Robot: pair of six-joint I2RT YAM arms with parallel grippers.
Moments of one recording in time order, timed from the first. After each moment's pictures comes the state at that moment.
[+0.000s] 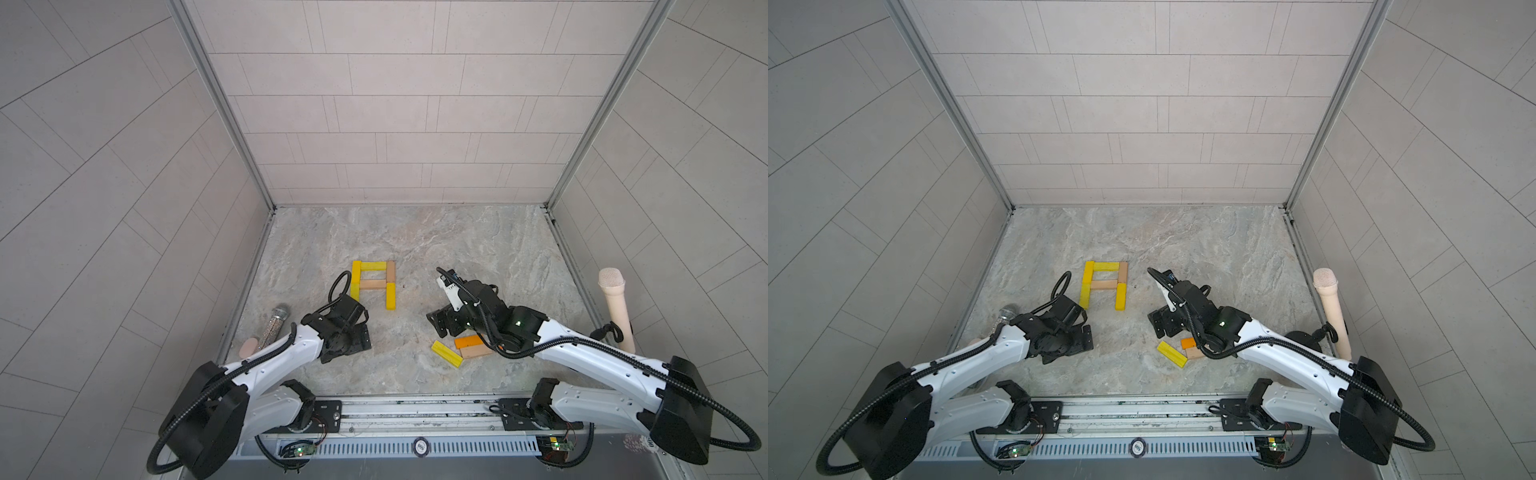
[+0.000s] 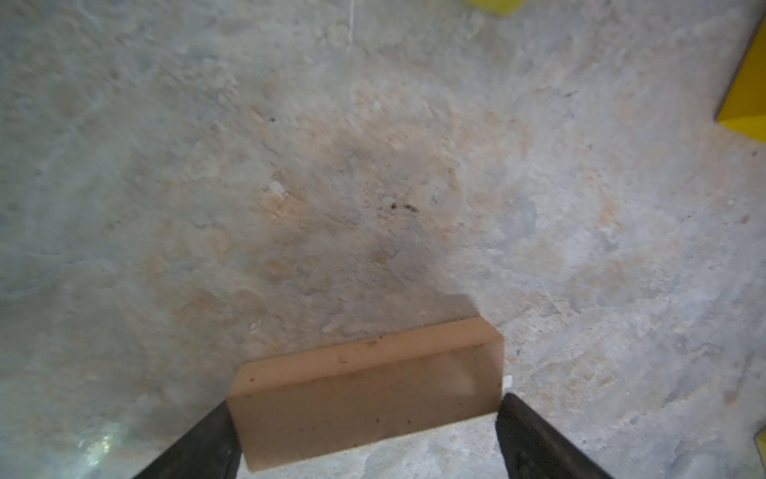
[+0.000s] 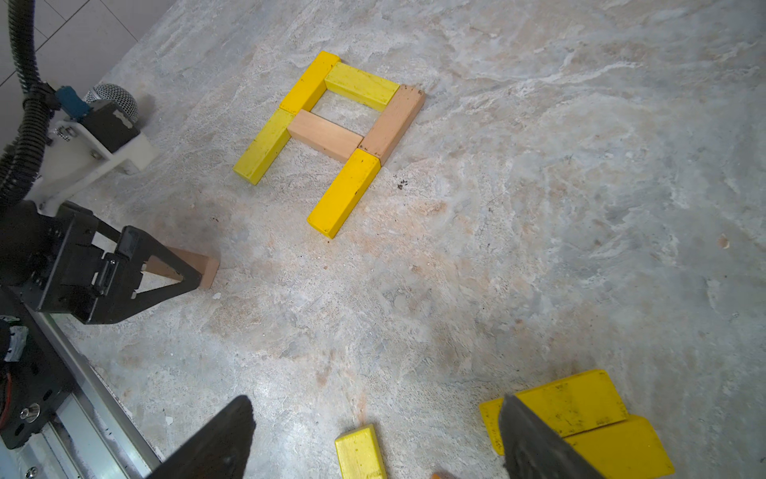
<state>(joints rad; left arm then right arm) -0.59 1.15 0.52 -0.66 -0.01 -0.82 0.82 1.10 0.75 -0.38 0.08 0.31</state>
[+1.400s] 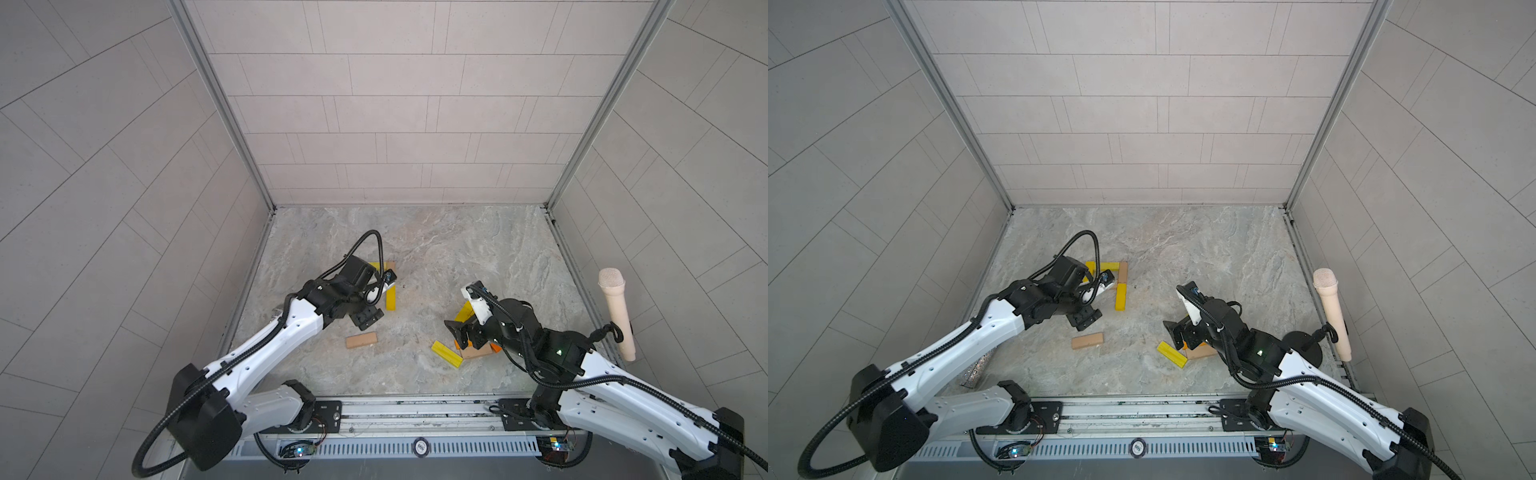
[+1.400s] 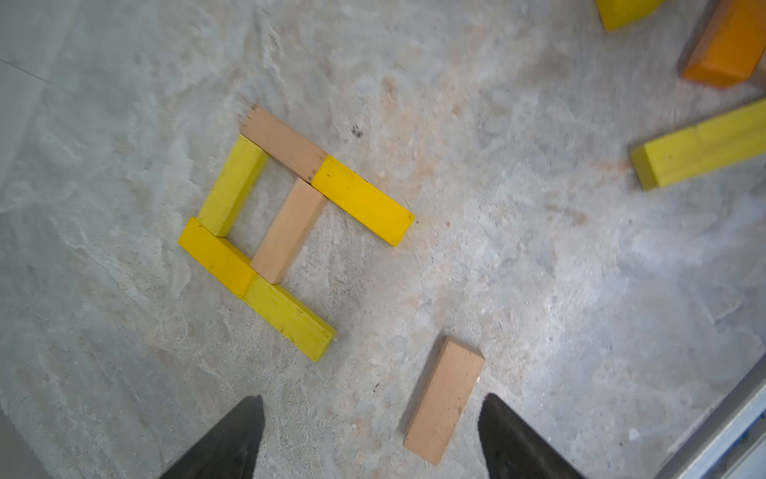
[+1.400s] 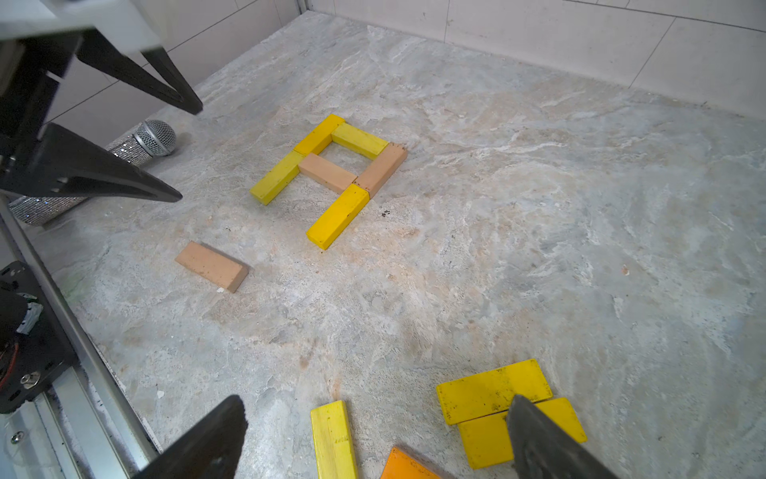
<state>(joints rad) -0.62 1.23 0.96 -0.84 -0.02 0.44 0.82 0.72 0.56 -0.38 0.11 0.19</state>
